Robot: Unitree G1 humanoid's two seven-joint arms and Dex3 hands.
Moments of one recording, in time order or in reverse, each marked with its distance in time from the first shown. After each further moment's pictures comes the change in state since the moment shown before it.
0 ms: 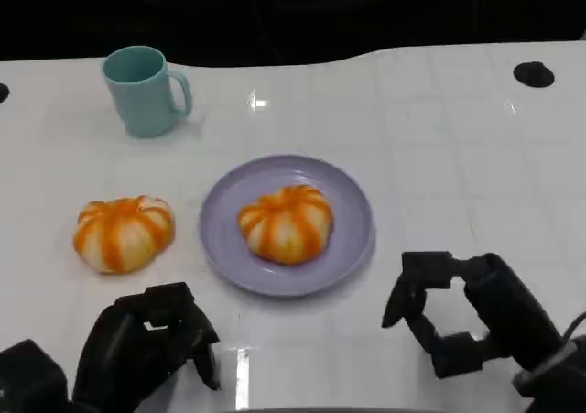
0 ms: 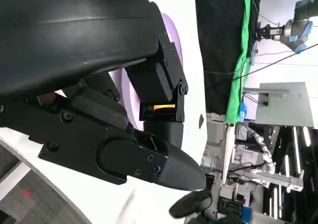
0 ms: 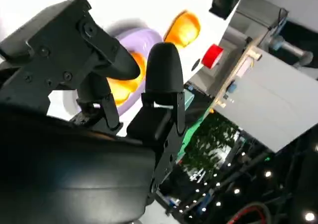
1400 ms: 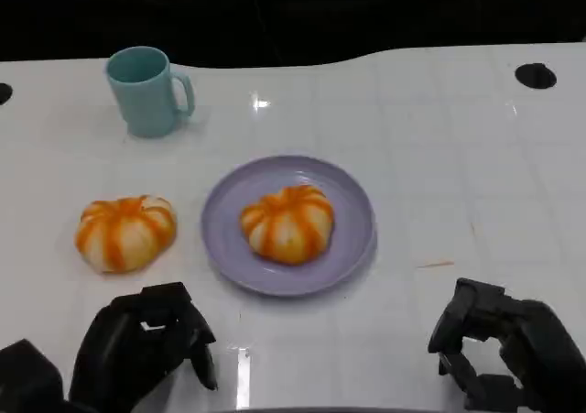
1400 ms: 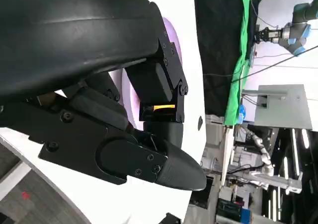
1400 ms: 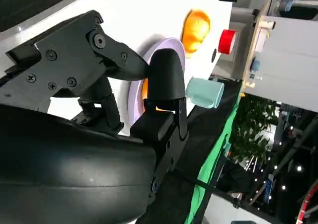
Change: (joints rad) left arm 0.001 0.007 0.001 0.000 -0.011 0.003 -0.002; right arm 0.197 0.089 -0.157 -0.085 0.152 0.142 0.162
